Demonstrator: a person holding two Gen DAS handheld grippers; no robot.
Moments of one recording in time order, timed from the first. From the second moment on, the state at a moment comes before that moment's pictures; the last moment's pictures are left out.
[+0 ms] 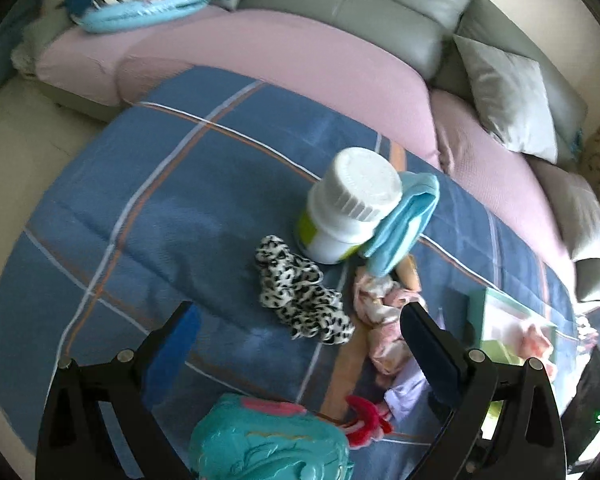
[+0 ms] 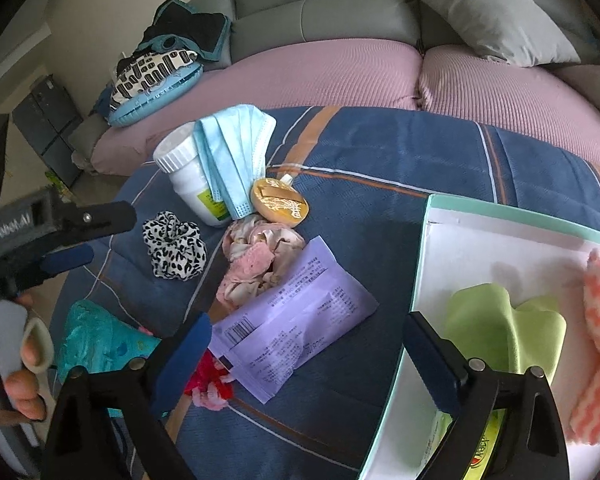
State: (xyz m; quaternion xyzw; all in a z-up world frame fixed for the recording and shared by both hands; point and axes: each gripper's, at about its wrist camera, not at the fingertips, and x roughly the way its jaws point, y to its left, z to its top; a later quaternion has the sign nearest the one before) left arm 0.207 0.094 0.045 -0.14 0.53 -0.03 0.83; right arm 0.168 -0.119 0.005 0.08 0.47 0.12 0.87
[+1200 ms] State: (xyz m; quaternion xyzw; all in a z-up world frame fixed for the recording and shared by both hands) left arm 0.316 0.089 -0.034 -0.08 0.71 -0.07 0.70; right arm 0.197 -0.107 -0.008 0.09 0.55 0.15 0.82
